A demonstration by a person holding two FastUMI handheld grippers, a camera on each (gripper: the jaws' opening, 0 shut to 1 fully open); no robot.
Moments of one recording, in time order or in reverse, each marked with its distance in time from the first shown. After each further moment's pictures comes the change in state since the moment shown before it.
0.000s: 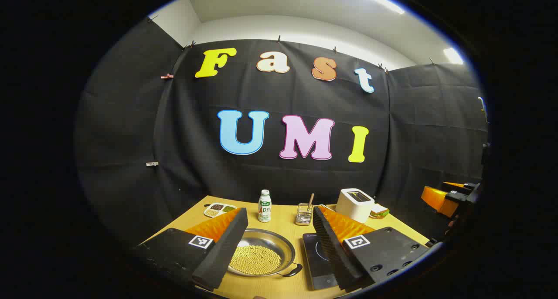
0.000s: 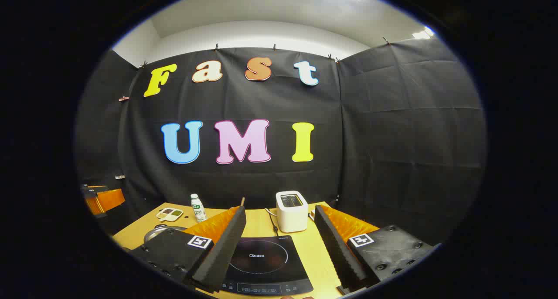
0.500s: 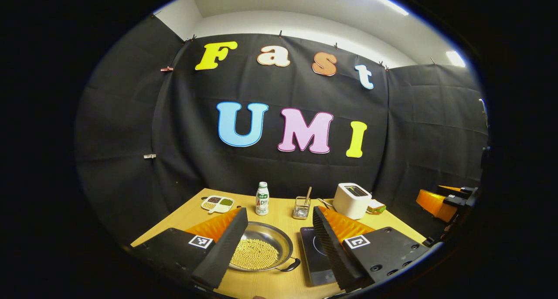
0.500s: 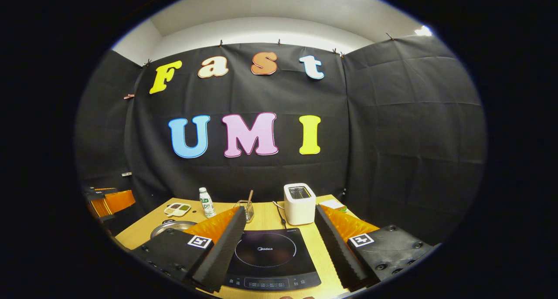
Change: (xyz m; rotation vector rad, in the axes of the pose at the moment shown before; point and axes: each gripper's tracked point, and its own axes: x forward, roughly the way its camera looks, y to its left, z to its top) left arm 0.000 0.005 -0.016 -0.016 0.034 -0.013; right arm -0.008 0.013 -0.014 0.007 0.032 0.030
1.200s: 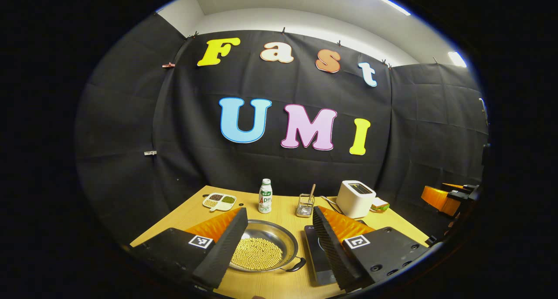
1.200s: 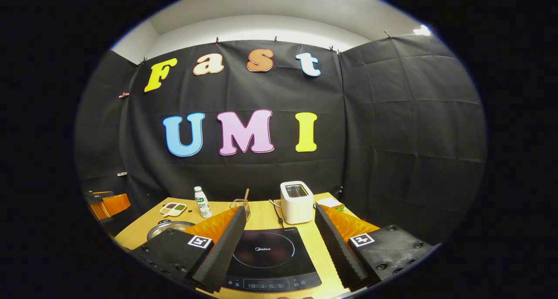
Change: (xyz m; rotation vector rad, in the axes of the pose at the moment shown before) left arm 0.013 0.014 -0.013 -0.012 0.027 0.010; right arm 0.013 -0.002 -0.007 0.001 0.020 -0.028
